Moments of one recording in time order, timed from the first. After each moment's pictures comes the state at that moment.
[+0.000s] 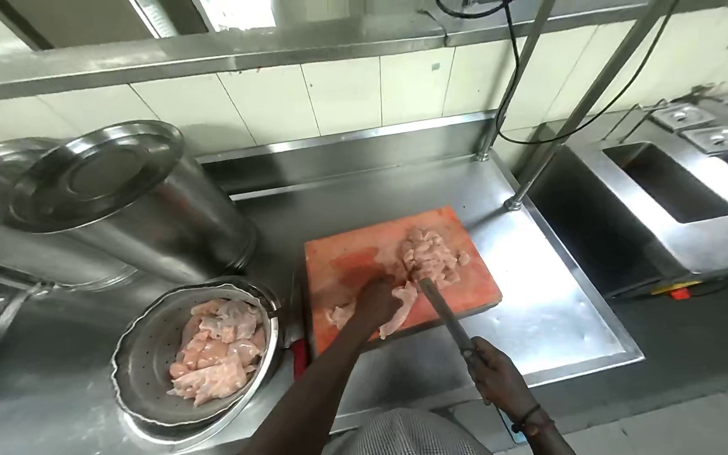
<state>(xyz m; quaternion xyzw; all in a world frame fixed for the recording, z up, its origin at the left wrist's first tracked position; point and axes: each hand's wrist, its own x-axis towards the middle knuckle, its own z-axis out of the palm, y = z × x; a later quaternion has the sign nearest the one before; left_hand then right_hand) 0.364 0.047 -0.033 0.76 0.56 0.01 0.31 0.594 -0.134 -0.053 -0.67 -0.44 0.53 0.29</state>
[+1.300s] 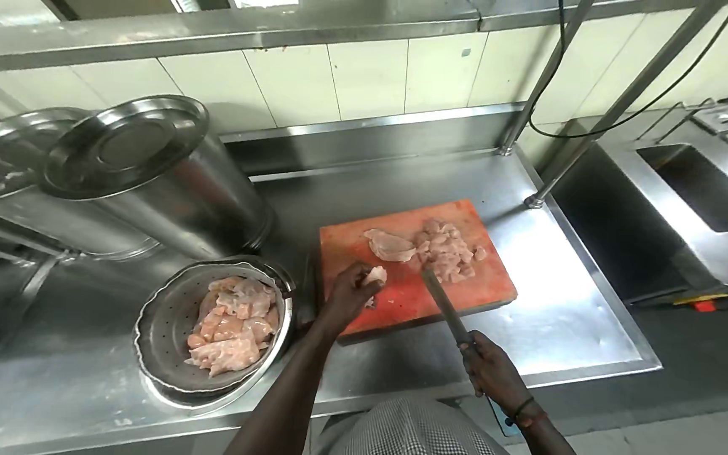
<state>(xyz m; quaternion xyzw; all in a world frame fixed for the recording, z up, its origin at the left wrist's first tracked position) 0.286 0.012 -0.001 0.58 0.54 0.31 0.52 0.570 -0.127 -0.050 -0.66 -0.43 0.56 0.28</state>
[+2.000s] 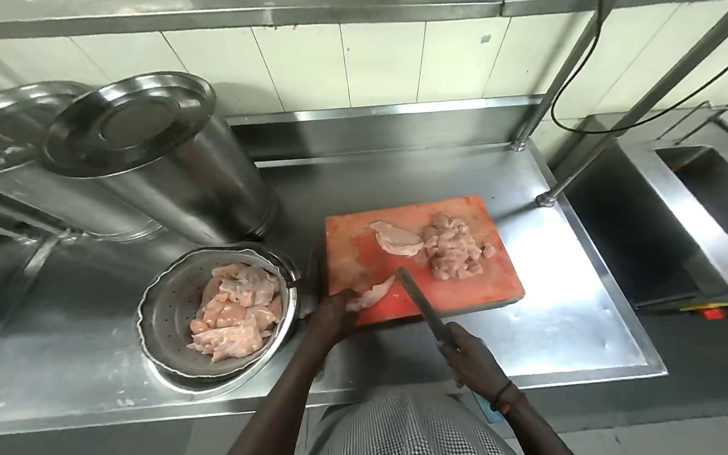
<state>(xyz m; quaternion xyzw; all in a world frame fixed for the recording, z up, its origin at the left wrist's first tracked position) 0.245 -0.027 -0.030 0.67 0.66 0.07 0.33 0.536 -0.104 -0.036 -0.64 -0.52 0.55 0.14</state>
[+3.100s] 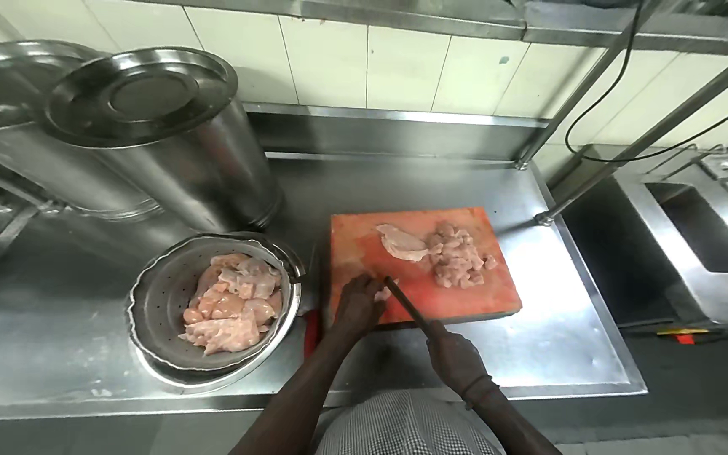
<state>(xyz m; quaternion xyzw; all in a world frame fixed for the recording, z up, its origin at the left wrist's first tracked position) 0.276 0.001 -0.070 0.76 0.58 0.17 0.23 0.489 -0.080 -0.020 -0.69 -0.66 0.28 -0.11</state>
